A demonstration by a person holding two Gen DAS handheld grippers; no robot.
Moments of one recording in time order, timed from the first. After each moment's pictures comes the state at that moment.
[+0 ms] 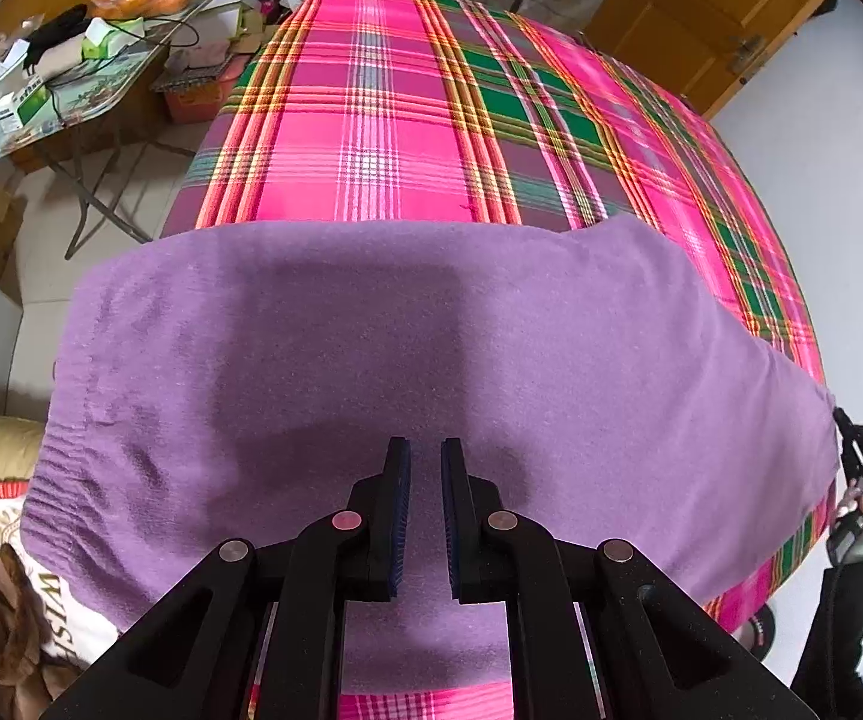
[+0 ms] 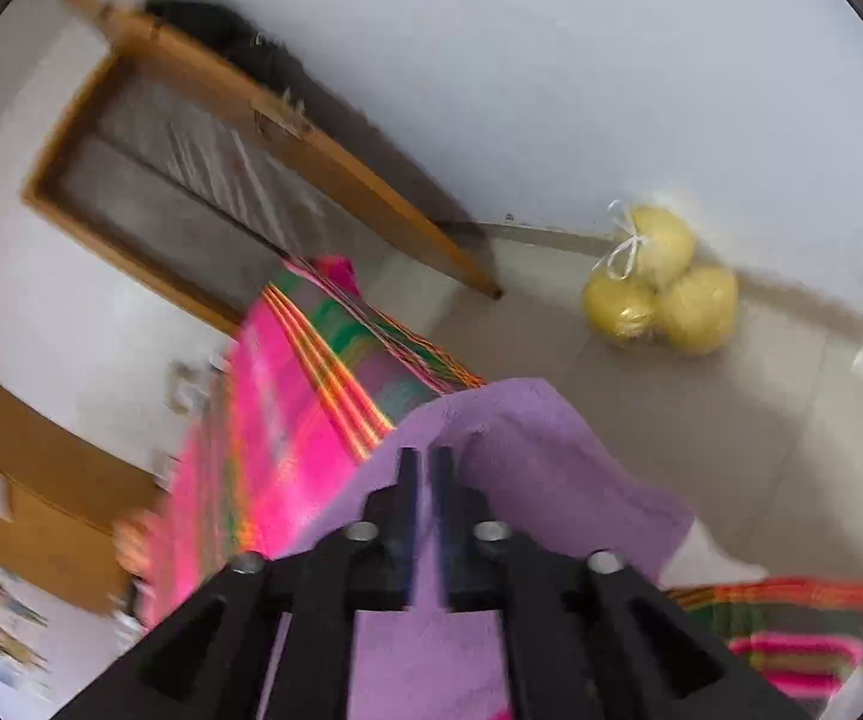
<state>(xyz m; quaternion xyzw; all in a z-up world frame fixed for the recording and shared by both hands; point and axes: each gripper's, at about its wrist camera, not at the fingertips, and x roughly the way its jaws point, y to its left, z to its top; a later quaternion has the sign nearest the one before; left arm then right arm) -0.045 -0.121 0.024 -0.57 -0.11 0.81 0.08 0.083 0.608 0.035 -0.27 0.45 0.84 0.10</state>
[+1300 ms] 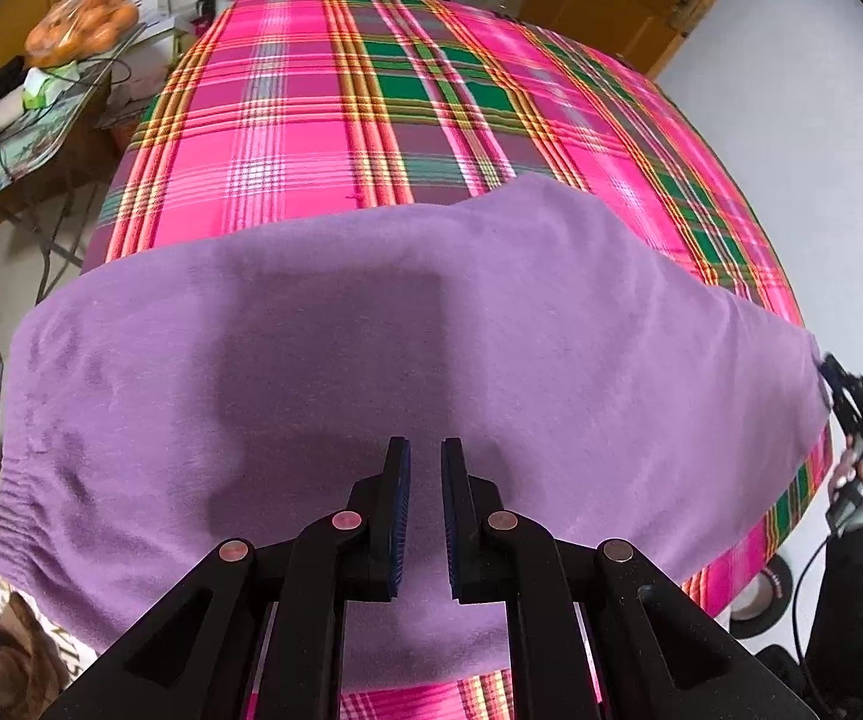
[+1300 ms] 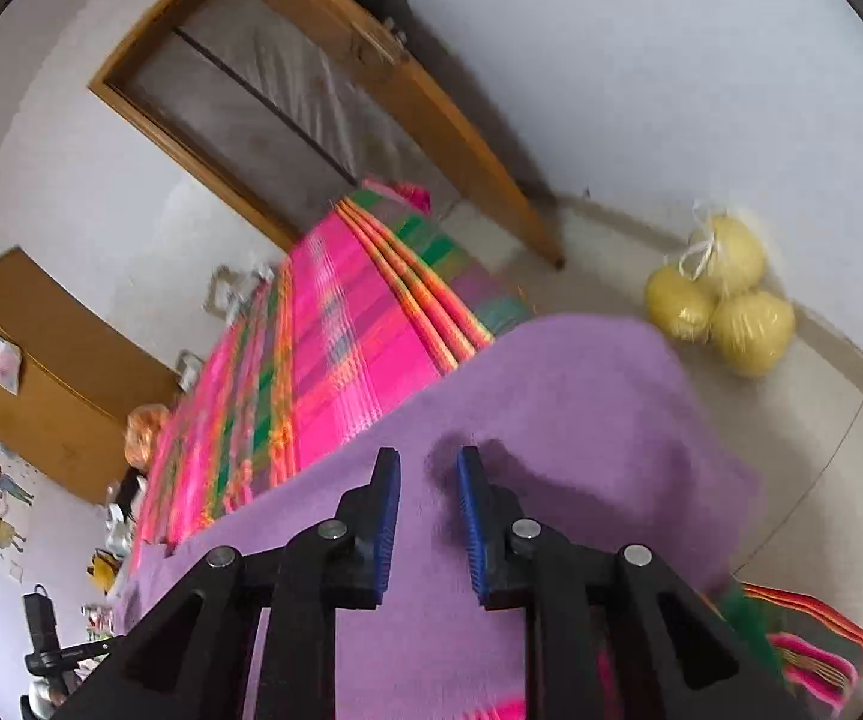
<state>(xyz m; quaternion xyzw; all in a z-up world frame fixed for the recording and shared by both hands) -0.046 -0.066 0.030 -0.57 -0.06 0.81 0.14 0.048 0.573 0.030 -0.34 0.37 0.87 0.02</state>
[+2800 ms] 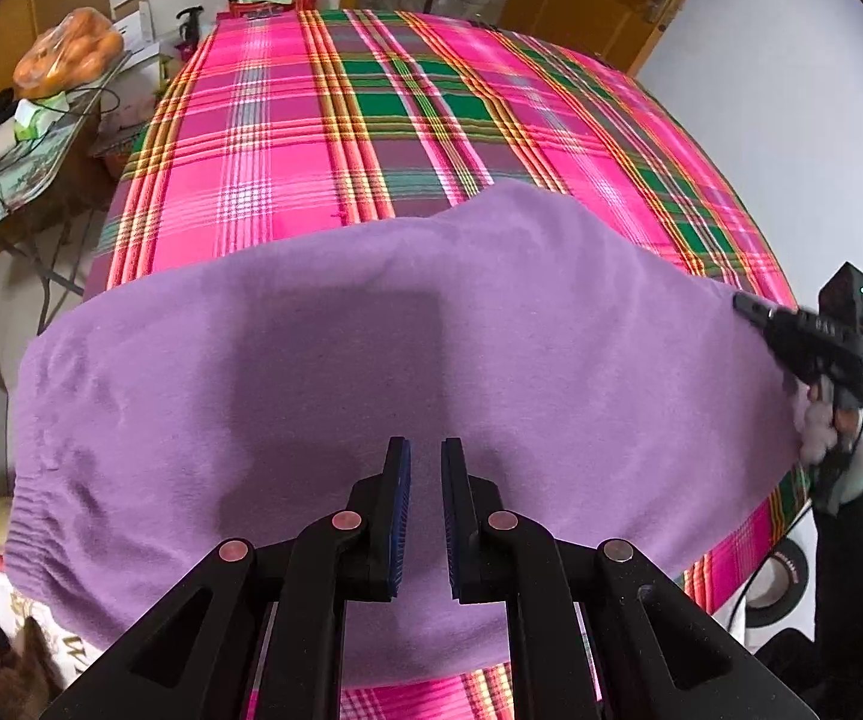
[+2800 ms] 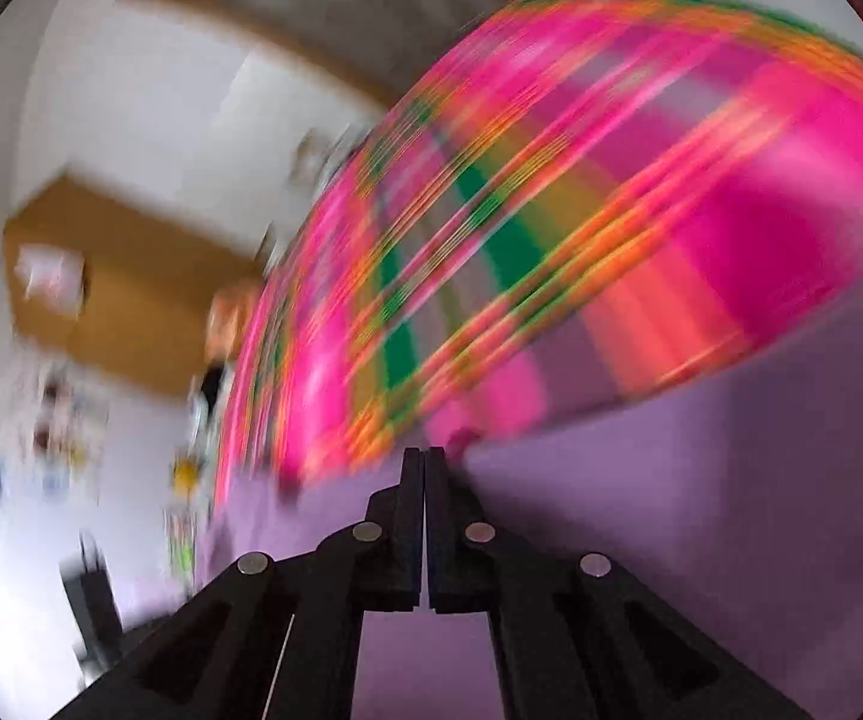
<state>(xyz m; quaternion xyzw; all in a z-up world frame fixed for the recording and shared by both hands) -0.039 -0.074 0.040 -0.55 -0.04 0.82 0.14 -0.035 0.402 0.031 -0.41 0.40 0.81 -0.10</state>
